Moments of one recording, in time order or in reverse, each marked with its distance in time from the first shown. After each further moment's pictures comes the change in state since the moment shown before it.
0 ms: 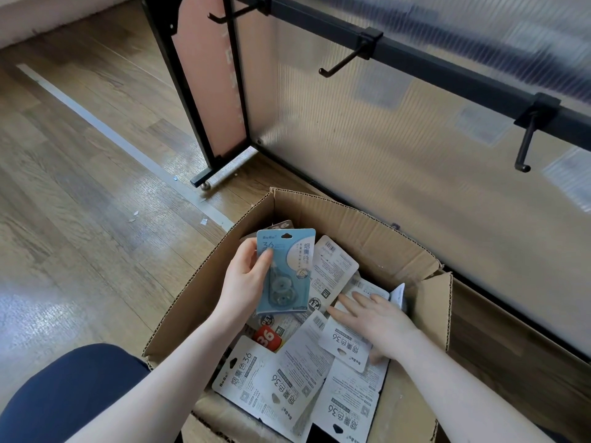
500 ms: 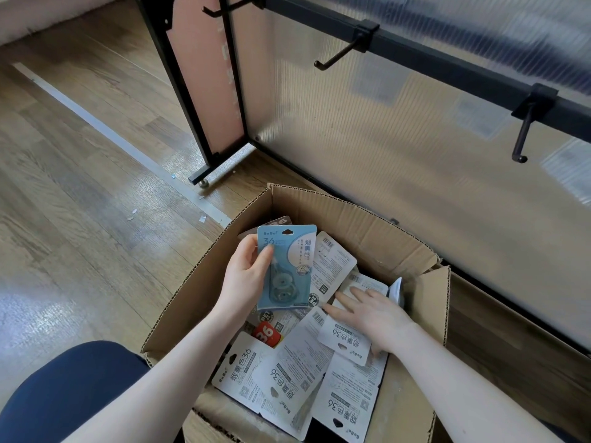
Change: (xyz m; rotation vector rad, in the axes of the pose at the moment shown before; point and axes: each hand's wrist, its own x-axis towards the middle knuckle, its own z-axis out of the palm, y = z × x) left_hand -0.002 0.004 0.004 0.000 -0.007 -0.003; right_hand -0.001 -0.002 -0.005 -0.040 -0.032 -0.021
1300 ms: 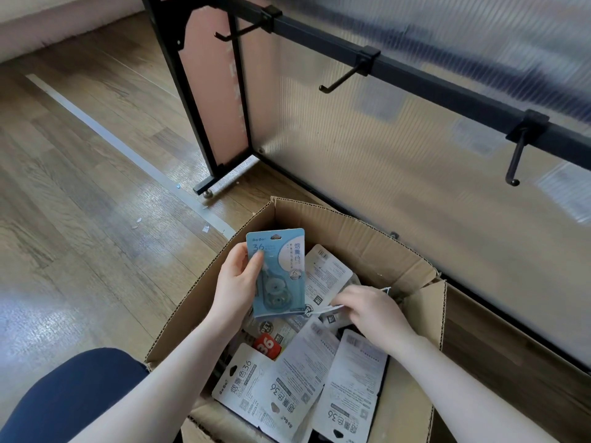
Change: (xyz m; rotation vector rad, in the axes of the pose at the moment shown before) left_hand 0.005 0.002 -0.009 -0.038 0.082 -0.010; right_hand -0.005 0.001 -0.023 0.652 0.588 0.129
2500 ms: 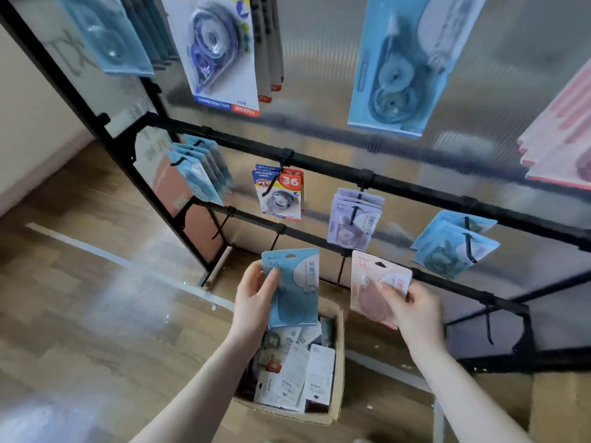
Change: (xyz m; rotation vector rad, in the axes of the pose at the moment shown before) left_hand -0.132 0.424 -0.013 -0.095 -0.332 -0.002; right_hand -0.158 -0.213 -0.408 0.828 0.840 0.818
